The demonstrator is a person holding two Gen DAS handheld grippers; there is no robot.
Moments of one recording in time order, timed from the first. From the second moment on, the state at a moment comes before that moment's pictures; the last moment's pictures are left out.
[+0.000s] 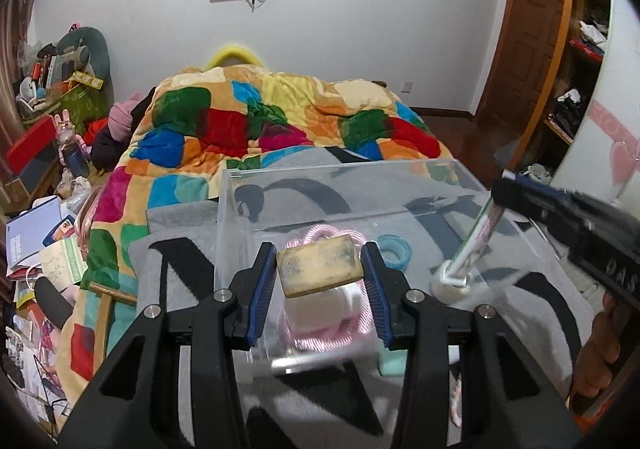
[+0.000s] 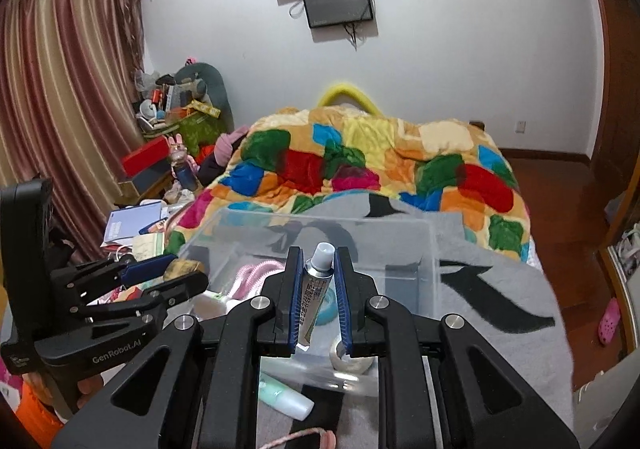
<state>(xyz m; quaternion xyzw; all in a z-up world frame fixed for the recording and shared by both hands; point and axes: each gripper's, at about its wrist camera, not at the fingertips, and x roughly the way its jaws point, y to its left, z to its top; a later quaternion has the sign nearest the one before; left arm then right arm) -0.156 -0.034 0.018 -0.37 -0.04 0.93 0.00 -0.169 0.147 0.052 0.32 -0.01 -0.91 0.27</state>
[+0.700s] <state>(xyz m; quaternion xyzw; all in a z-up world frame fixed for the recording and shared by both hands) -0.120 -0.012 0.024 -0.37 -0.01 0.93 0.05 -0.148 0.149 0.027 0.36 0.06 -0.89 0.27</state>
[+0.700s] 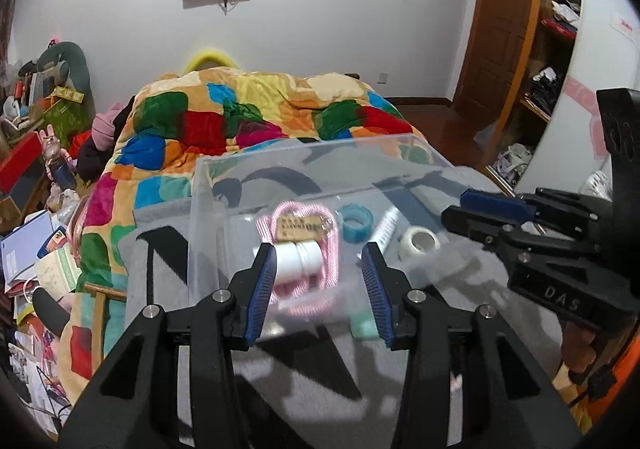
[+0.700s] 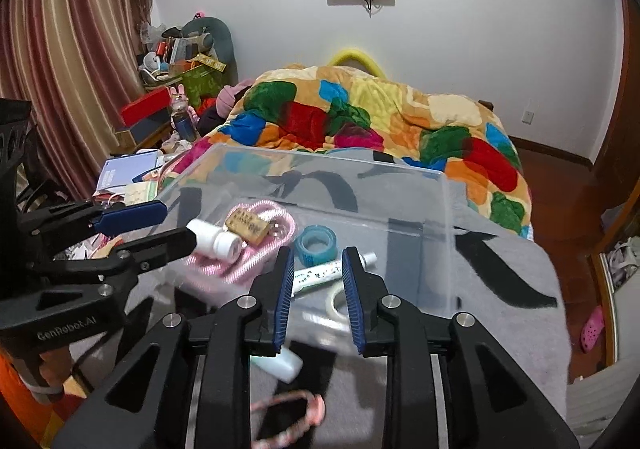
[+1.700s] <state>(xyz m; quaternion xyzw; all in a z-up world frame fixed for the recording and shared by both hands) -0.072 -0.005 -0.040 -0.45 -0.02 0.89 0.10 -0.120 0.109 -0.042 0.43 0.17 -0.80 0.37</state>
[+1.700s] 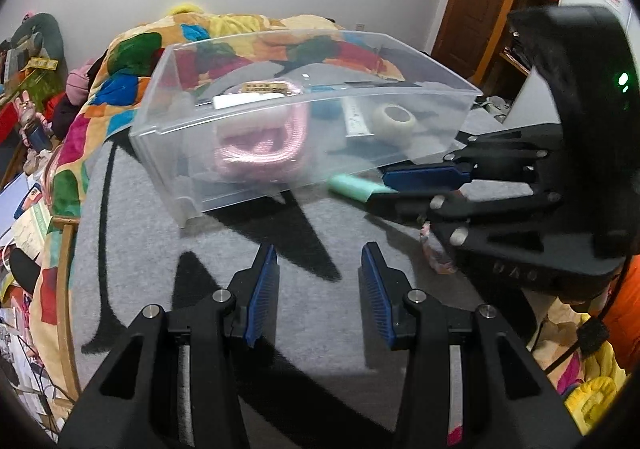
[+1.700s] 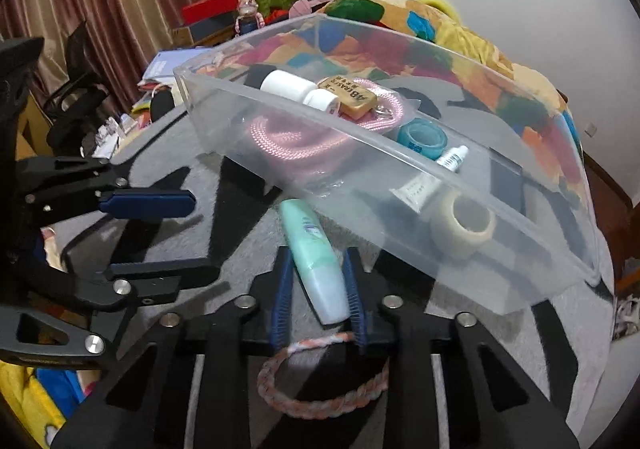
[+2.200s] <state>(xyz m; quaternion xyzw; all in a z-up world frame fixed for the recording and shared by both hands) -0.085 0.075 -0.035 -0.46 0.03 0.87 0.18 -0.102 0.205 -0.005 0.40 0.10 -0.86 0.30</state>
